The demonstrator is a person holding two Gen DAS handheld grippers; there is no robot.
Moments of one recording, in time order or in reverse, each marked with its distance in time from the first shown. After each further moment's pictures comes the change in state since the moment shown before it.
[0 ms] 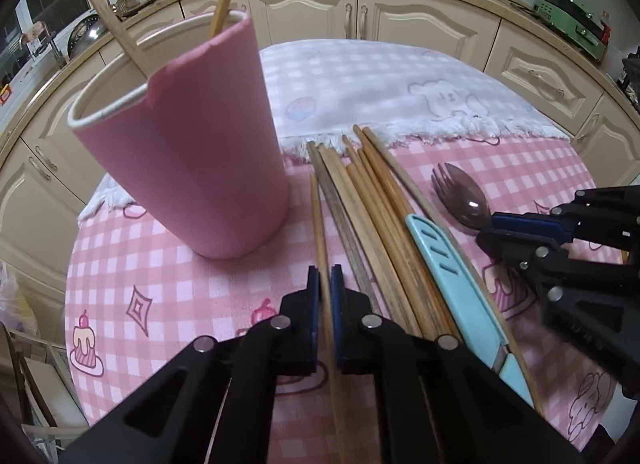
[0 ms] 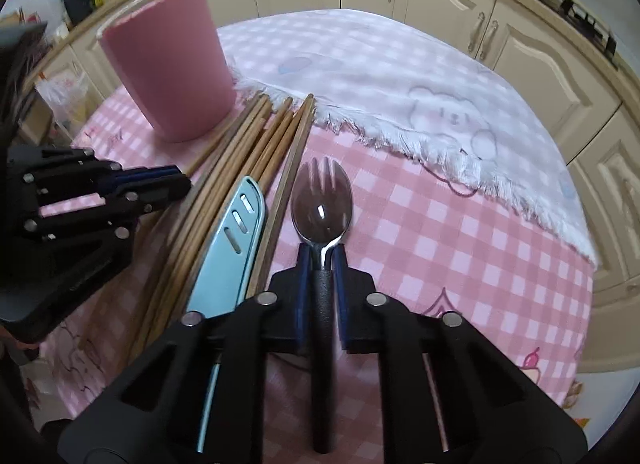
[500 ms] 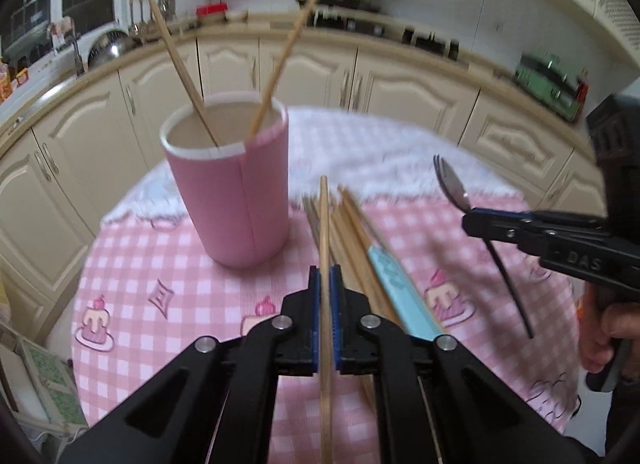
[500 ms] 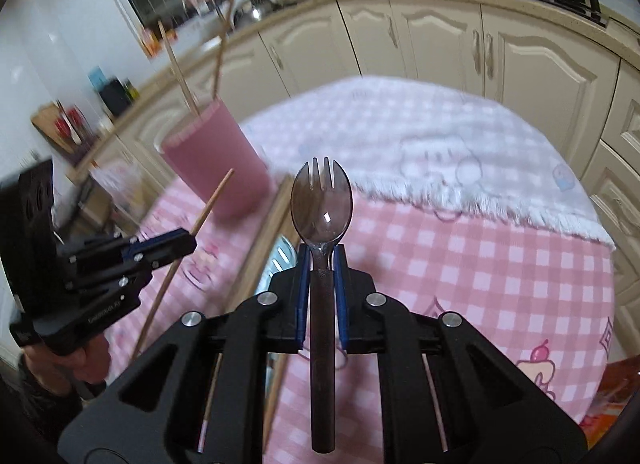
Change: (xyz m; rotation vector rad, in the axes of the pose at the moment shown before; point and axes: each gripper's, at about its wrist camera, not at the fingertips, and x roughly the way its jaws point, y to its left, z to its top) left arm -0.076 0.017 -0.032 -0.088 -0.270 -0.087; right arm -0.055 -0.038 -0.006 0.171 -0.257 0.251
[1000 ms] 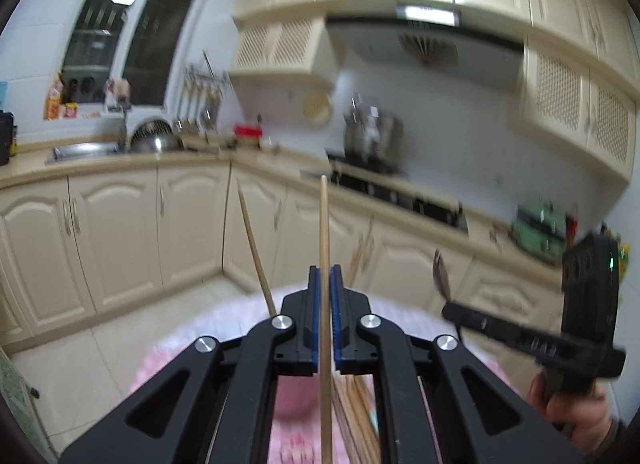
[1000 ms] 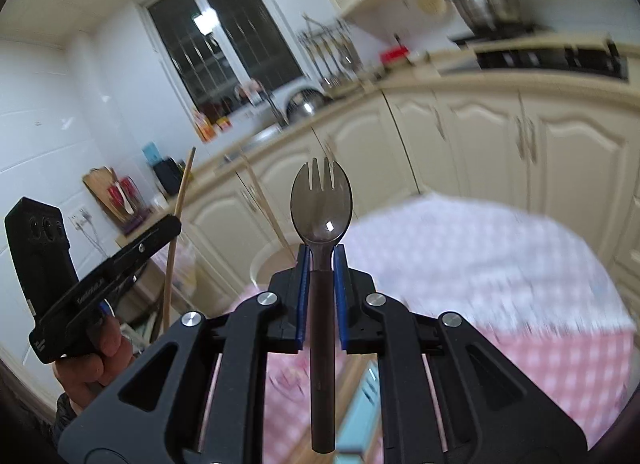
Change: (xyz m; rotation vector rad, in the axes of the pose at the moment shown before) left arm -0.104 0.047 0.067 -0.167 -0.535 0.006; right arm -0.034 0.050 0.068 -0.024 -0.324 0.182
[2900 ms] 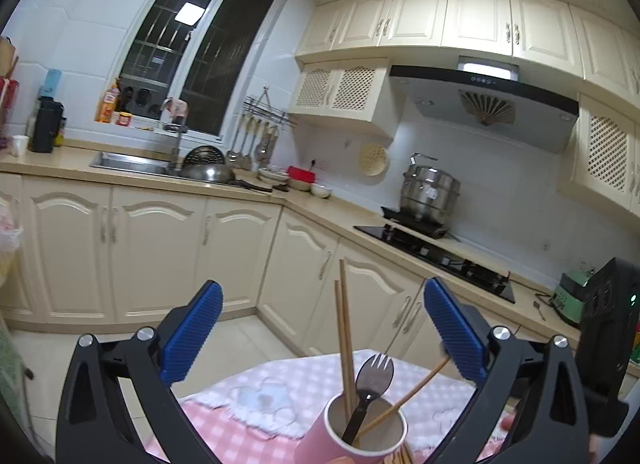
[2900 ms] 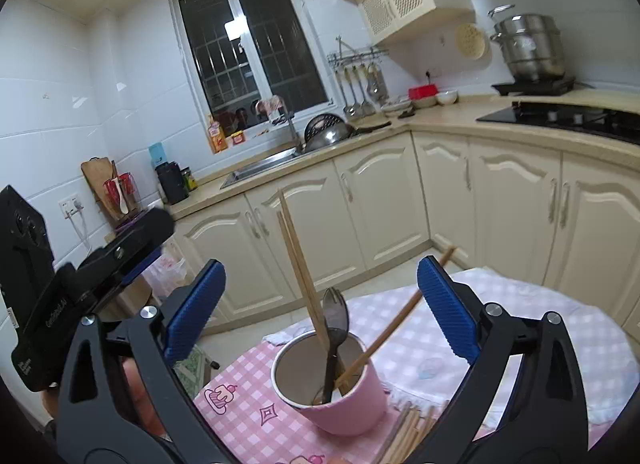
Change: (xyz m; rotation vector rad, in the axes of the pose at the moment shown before) left arm 0.014 0.046 0.017 -0.101 -0.130 0.175; right arm 0.070 0.048 0.030 -0.133 -0.092 -0.013
